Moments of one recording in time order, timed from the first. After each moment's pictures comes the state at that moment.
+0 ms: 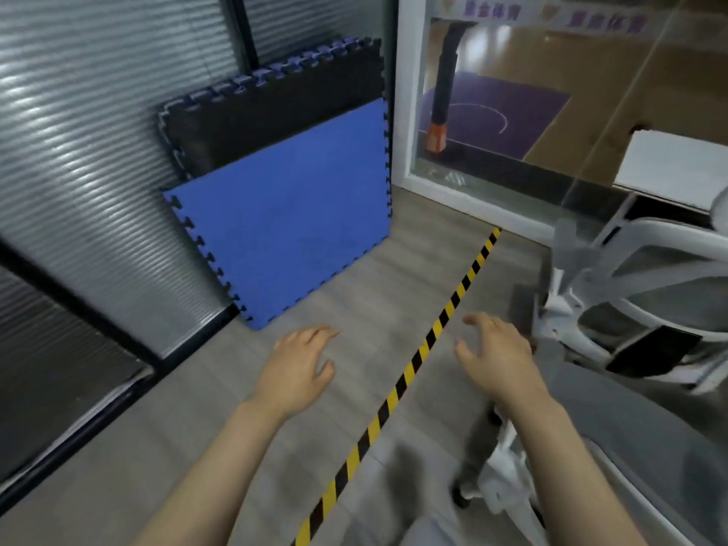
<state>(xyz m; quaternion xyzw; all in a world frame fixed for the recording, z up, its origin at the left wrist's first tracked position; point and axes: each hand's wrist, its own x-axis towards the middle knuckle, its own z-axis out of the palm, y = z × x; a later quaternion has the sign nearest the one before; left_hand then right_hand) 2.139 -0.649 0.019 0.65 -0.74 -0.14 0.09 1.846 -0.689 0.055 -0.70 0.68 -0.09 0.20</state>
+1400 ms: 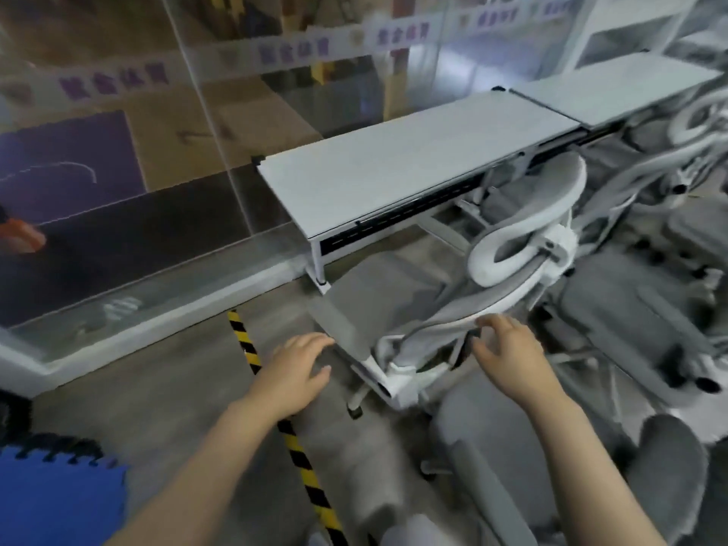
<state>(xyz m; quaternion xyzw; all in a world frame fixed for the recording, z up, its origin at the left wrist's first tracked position) 1.734 -1.290 0.018 0.12 -0.97 -0.23 -0.05 1.577 -1.000 0.050 -0.17 0.95 -0.23 0.08</state>
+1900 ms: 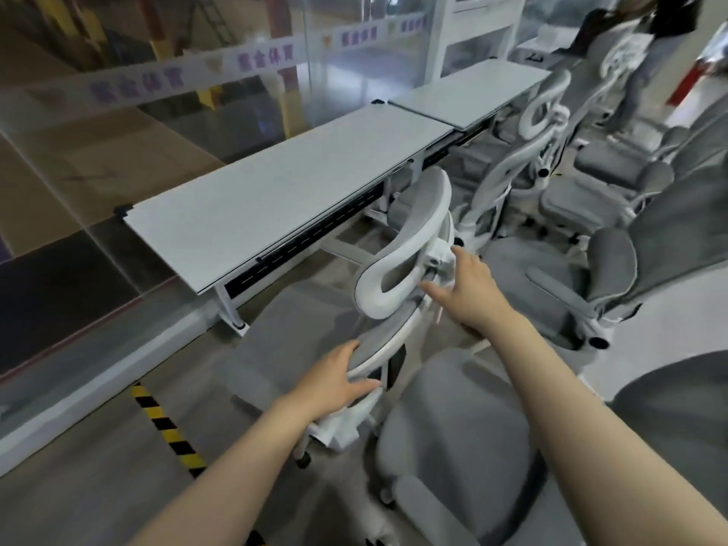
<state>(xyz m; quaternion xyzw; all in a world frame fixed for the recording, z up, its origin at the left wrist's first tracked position) 1.551 -1.166 -0.003 0.03 -0.91 -0.38 -0.14 1.426 -0.944 0.084 -0.09 0.96 -0.25 0.03</state>
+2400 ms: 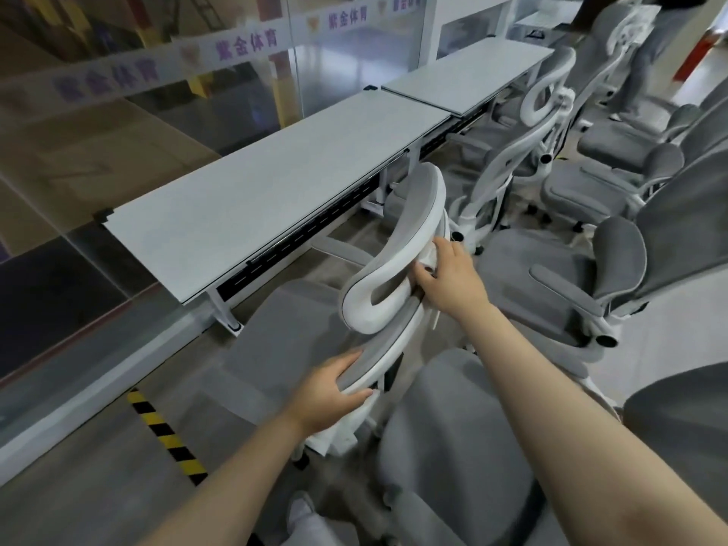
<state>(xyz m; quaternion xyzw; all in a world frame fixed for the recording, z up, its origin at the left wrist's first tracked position) 1.526 -1.168 -0.022 0.04 -0.88 -0.45 -0.12 1.359 -0.963 0.053 -0.08 0.96 -0.28 -0.01</state>
